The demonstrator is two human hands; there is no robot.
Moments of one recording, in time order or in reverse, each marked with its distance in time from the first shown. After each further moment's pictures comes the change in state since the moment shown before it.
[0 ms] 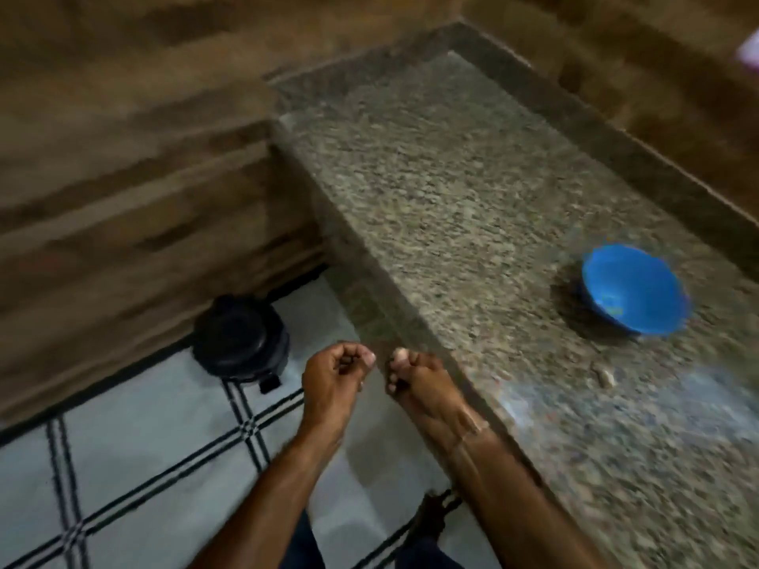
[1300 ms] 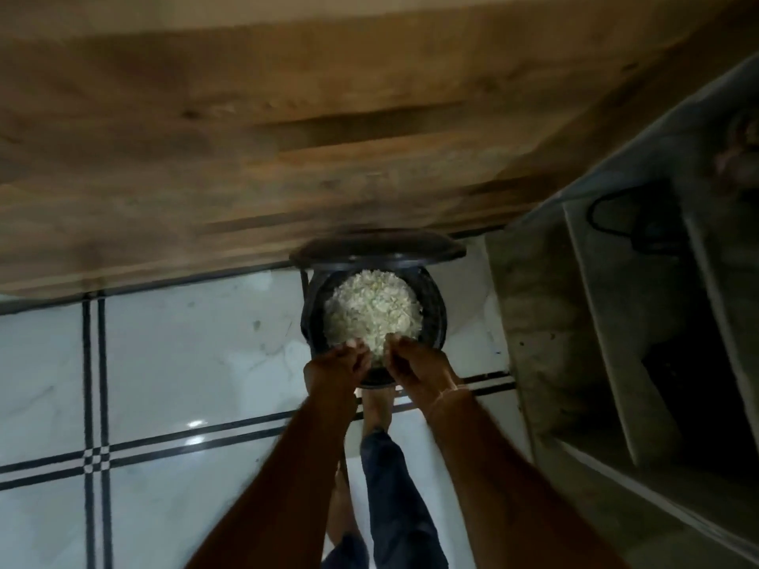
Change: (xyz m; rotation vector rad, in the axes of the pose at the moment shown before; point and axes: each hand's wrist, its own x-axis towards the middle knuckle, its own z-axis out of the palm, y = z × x) left_hand 0.411 -0.358 -0.277 -0.661 0.411 -0.901; right_hand 0.468 0.297 0.314 -0.083 0.125 0.530
